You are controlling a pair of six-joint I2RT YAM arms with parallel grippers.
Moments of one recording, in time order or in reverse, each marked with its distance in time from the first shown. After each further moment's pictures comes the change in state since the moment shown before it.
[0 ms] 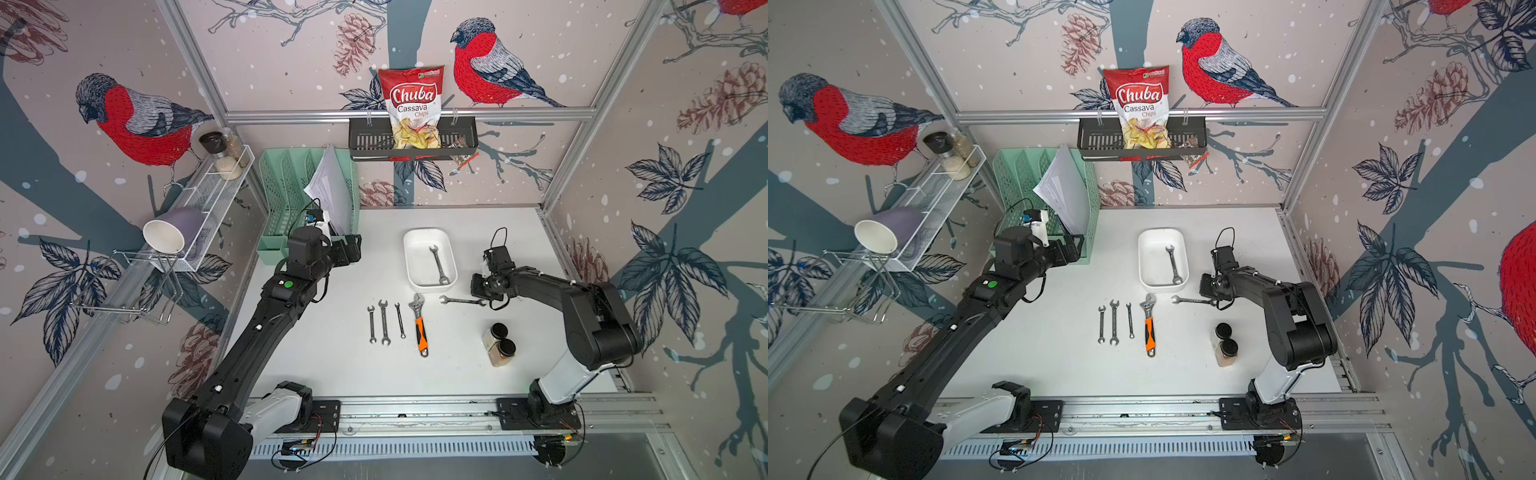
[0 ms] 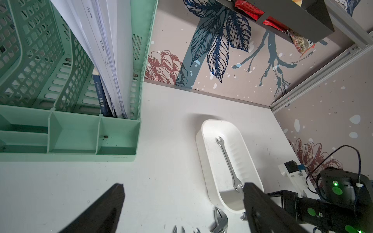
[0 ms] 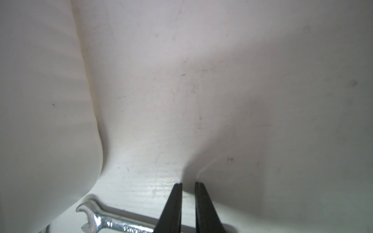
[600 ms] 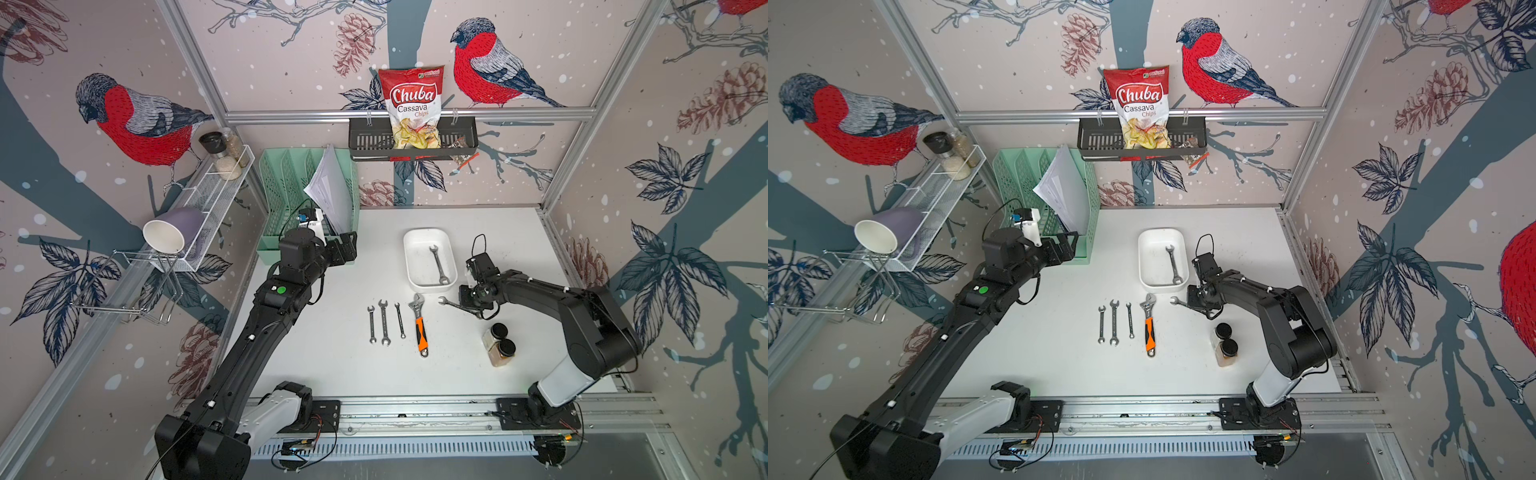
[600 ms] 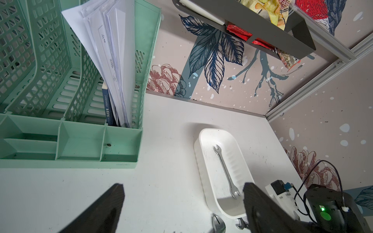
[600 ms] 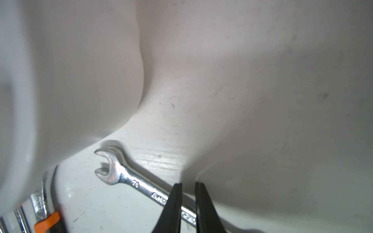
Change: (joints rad) left arm 0.020 -0.055 0.000 0.003 0.000 0.000; right arm 0.171 -0.041 -0.013 -0.119 0.029 0.030
